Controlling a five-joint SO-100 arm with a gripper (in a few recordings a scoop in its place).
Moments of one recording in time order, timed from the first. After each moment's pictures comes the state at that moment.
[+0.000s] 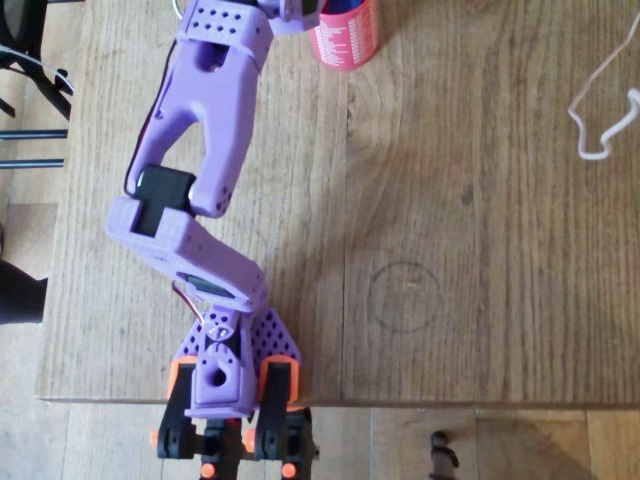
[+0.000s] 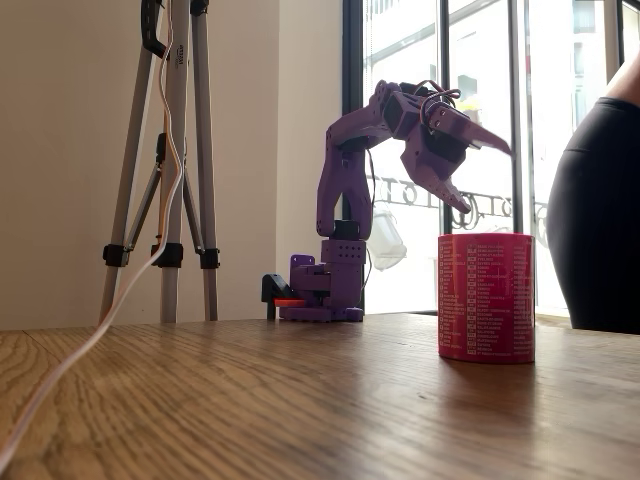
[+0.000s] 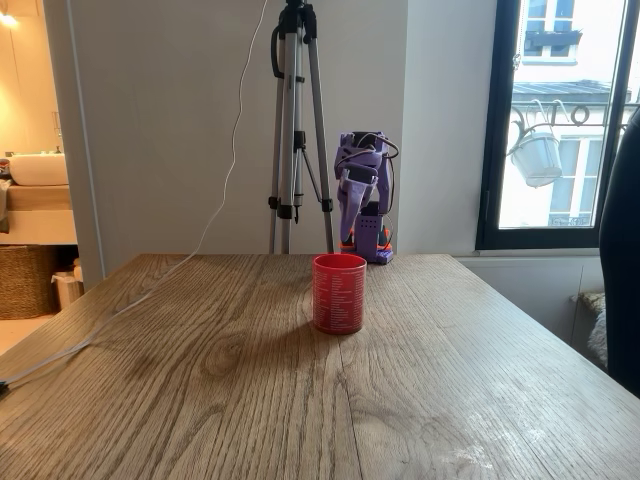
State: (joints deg) arm 15.4 95.0 93.5 48.4 -20.7
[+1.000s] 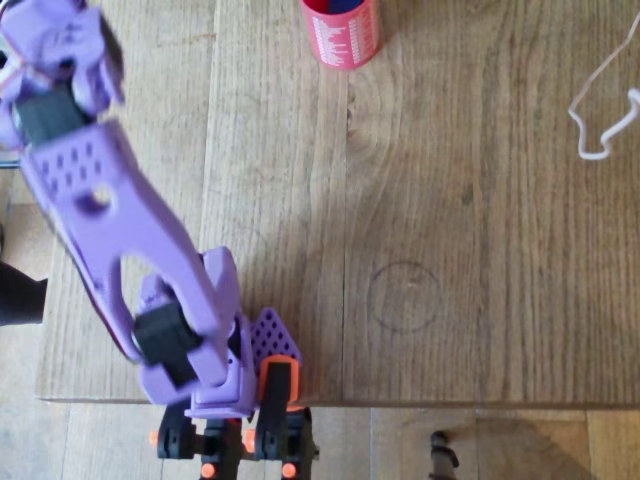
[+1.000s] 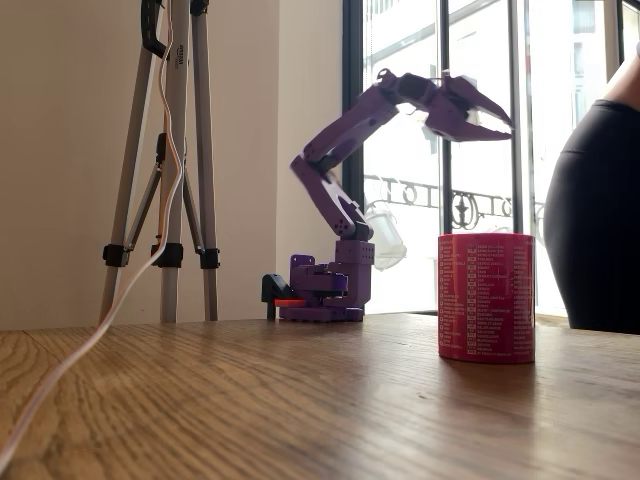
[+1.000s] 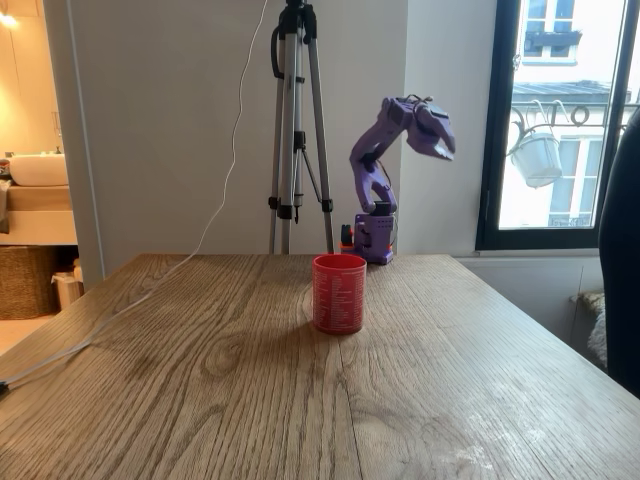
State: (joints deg) arm -21.3 141.6 100.3 63.1 -10.5
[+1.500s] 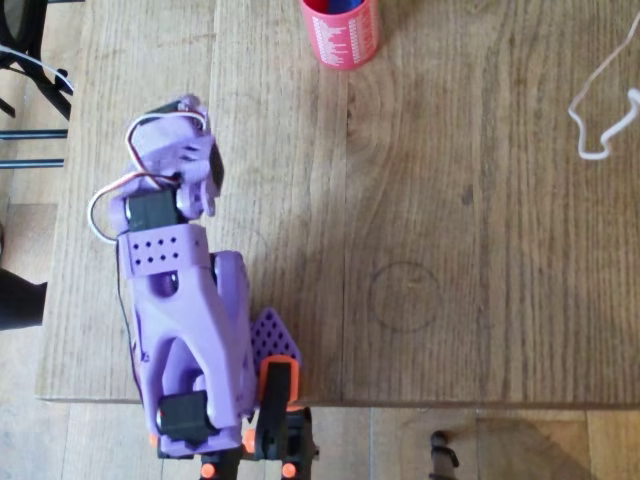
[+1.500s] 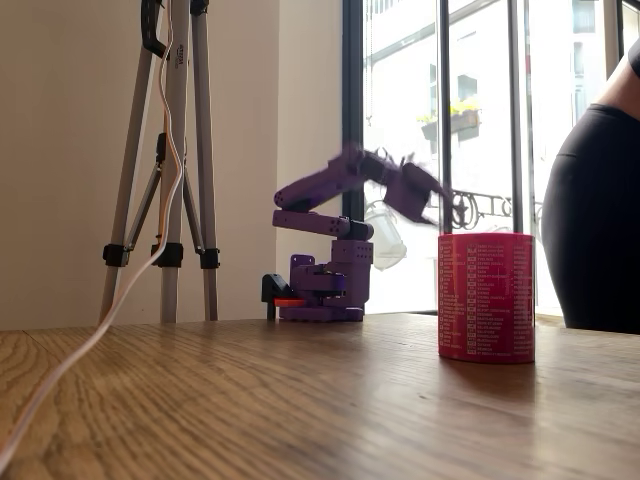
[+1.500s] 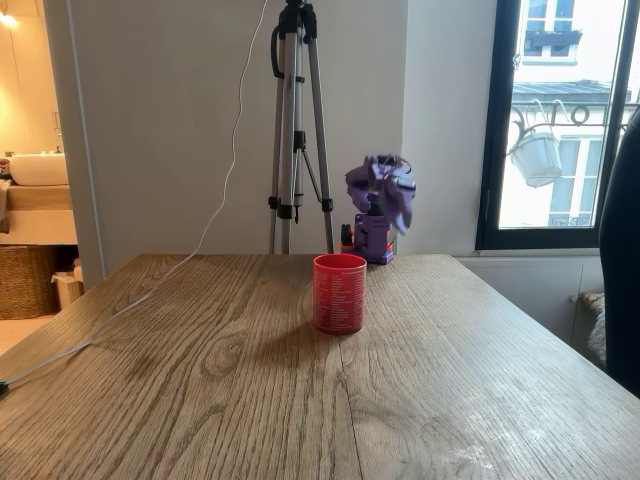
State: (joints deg) arm -8.6 172.4 160.7 49.4 -14.3
